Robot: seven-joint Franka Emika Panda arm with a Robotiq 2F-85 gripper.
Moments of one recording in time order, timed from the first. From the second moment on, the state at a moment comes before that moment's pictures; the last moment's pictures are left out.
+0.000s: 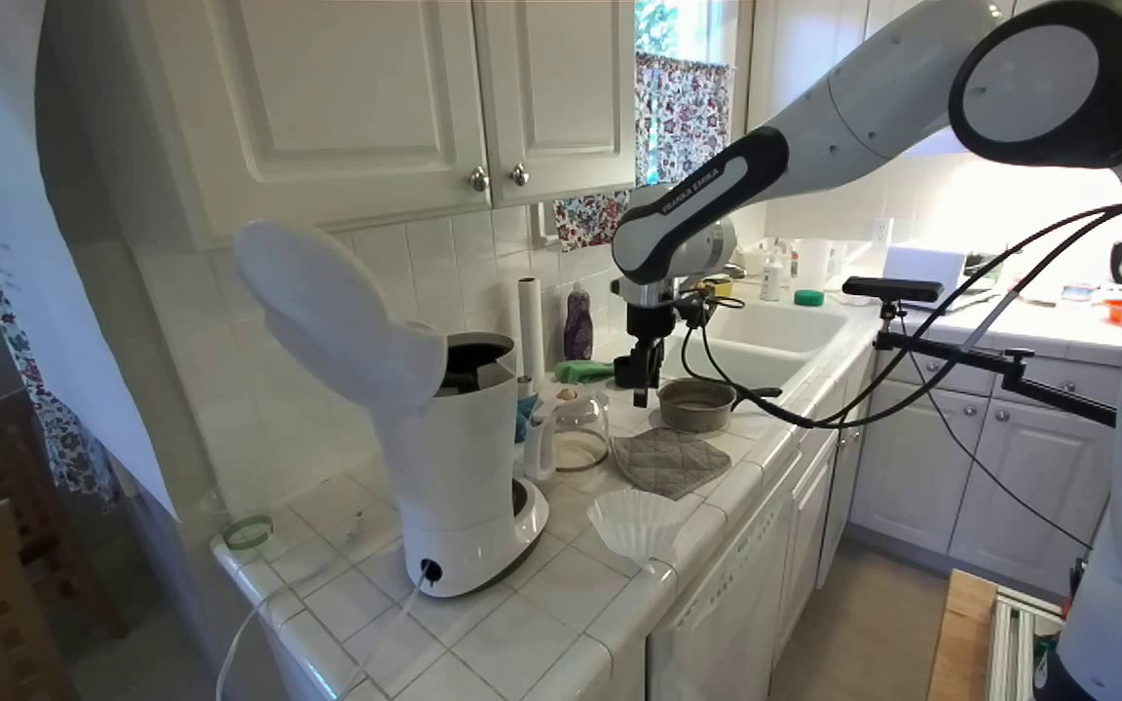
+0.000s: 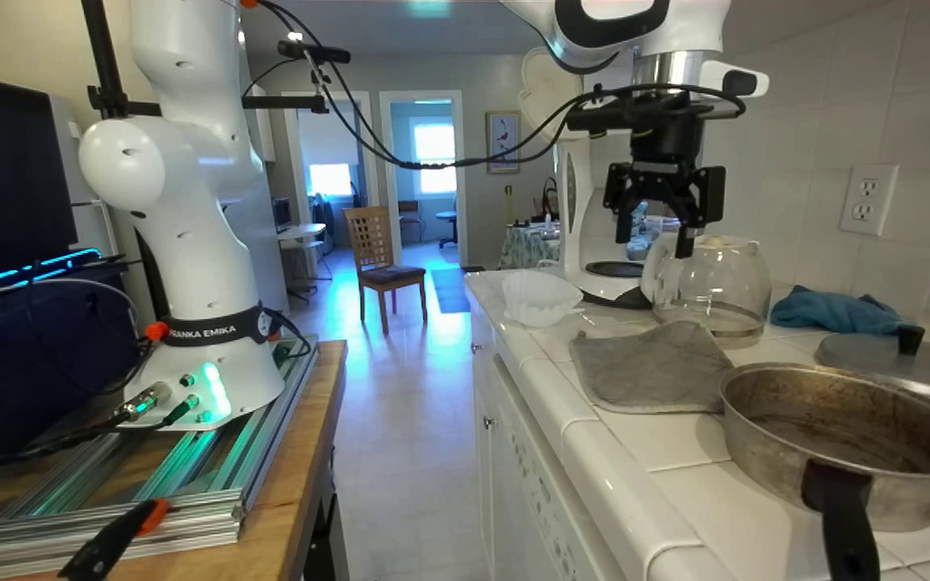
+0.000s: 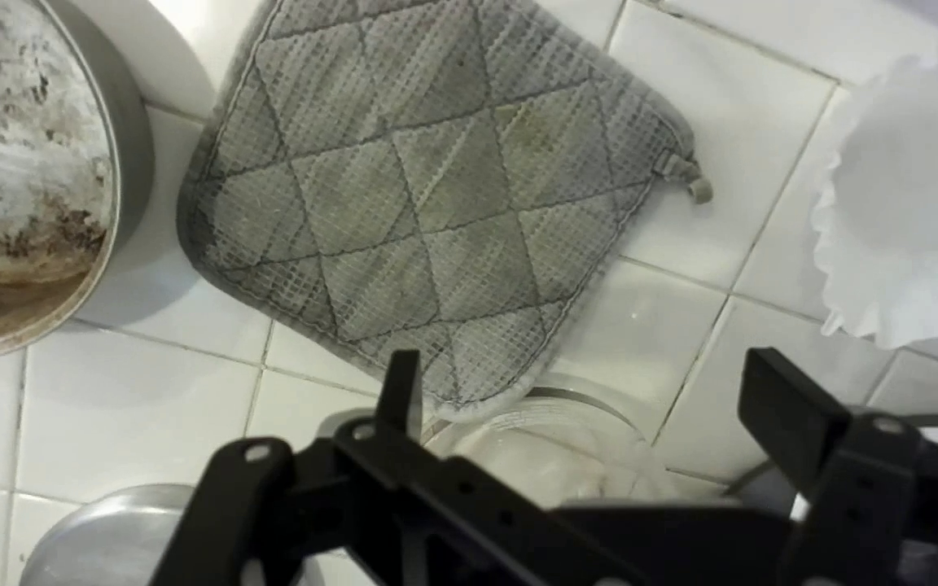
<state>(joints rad) -0.19 0.21 -0.07 -1.94 0.08 2.14 -0.61</state>
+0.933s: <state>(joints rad) -0.20 0.12 -0.12 -1.94 0.11 2.10 -0.37</state>
